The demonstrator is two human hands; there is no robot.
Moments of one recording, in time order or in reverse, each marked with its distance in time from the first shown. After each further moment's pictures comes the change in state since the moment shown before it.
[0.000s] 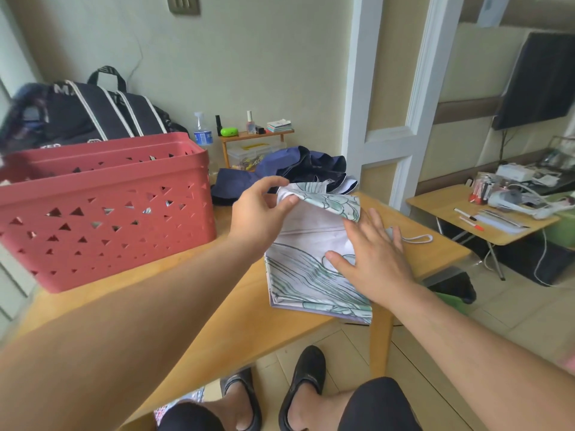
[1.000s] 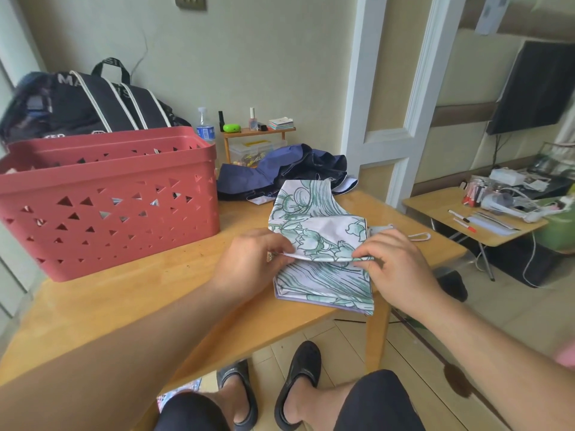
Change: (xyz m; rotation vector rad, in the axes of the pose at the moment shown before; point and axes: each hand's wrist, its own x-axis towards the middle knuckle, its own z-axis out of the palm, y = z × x) left_hand -0.056 -0.054 -0.034 0.471 -0.245 0.467; right_hand -0.031 0.020 -0.014 0.260 0.271 -0.269
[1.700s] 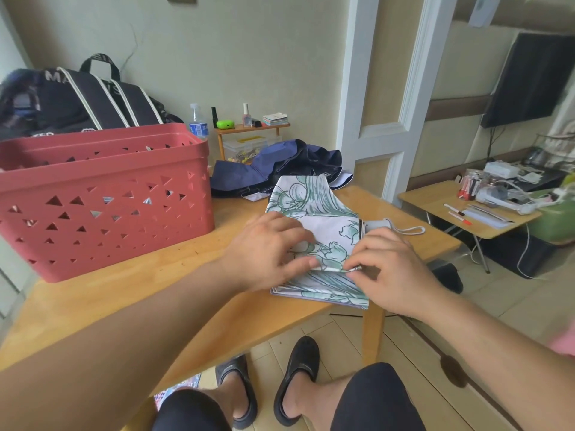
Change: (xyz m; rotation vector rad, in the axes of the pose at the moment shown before) left_hand 0.023 0.019 -0.005 0.271 -0.216 0.260; right_hand -0.010 -0.007 -0.009 -0.004 -0.133 -0.046
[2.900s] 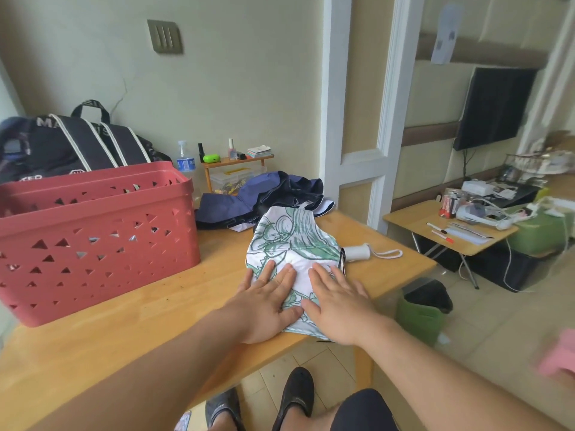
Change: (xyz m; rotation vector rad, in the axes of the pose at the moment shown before) left_hand -0.002 0.020 0.039 -0.007 -0.578 -0.248; right_hand 0.022 -0.029 0.040 -0.203 -0.600 0.425
